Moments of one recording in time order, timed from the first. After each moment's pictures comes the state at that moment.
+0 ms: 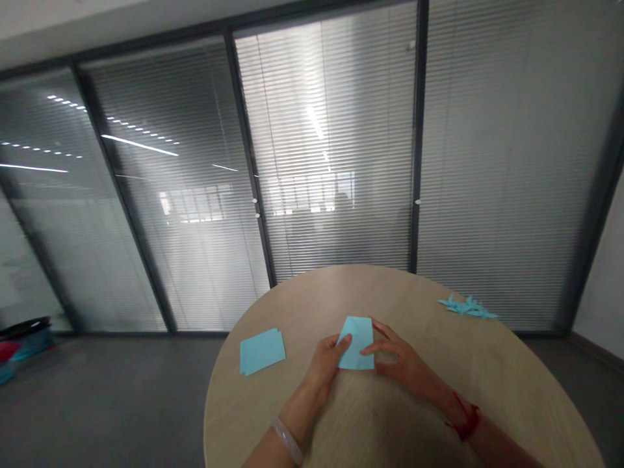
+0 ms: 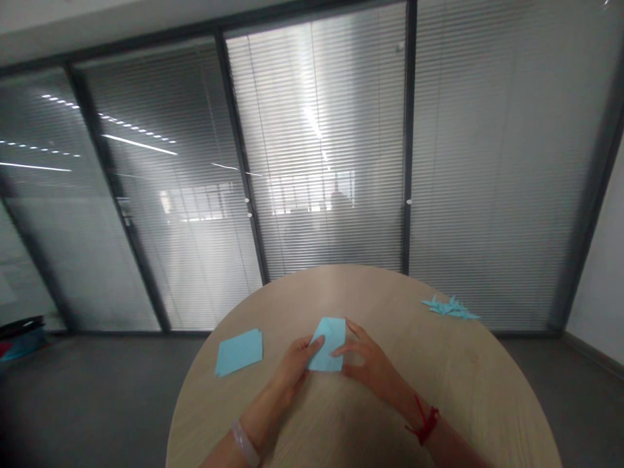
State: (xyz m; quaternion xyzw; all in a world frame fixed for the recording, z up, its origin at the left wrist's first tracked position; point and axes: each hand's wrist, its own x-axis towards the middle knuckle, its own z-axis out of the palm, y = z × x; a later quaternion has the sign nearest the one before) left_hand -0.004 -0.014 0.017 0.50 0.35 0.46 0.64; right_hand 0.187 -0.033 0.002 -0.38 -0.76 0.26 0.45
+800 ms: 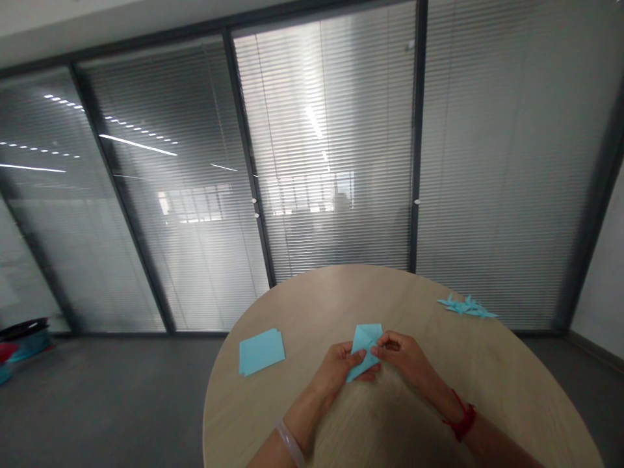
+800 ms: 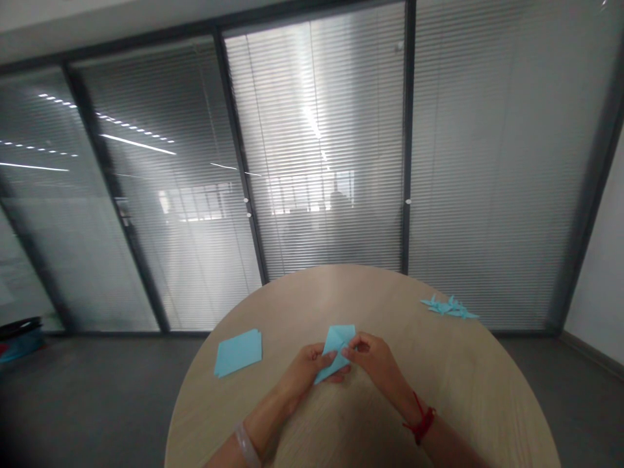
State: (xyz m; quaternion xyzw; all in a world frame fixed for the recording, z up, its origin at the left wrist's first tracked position) left_hand 0.002 -0.023 0.014 0.56 0.29 0.38 0.68; right_hand 0.184 -0.020 -0.004 -0.48 -0.62 0.37 0.50
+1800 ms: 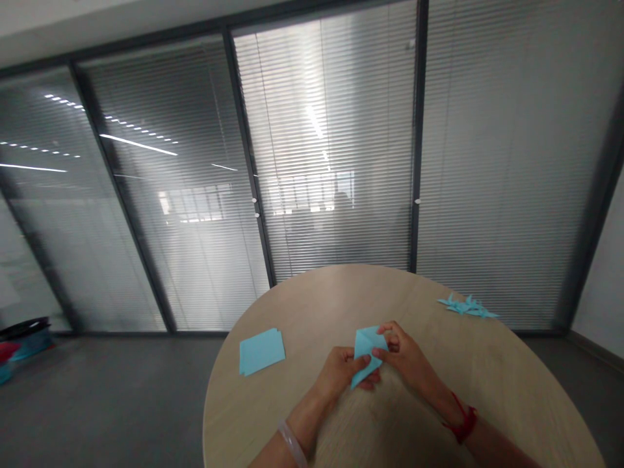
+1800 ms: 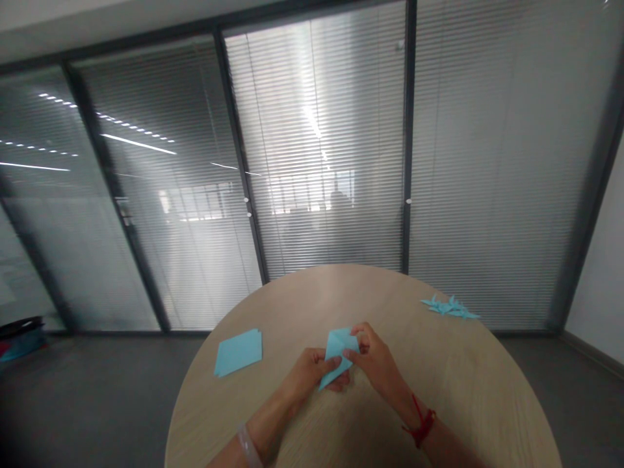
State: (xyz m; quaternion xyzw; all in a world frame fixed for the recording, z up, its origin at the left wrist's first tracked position) left_hand 0.008 -0.022 0.007 0.58 0.35 0.36 0.64; right_hand 0.183 -0.020 -0.012 -0.43 -0.61 0.39 0.54
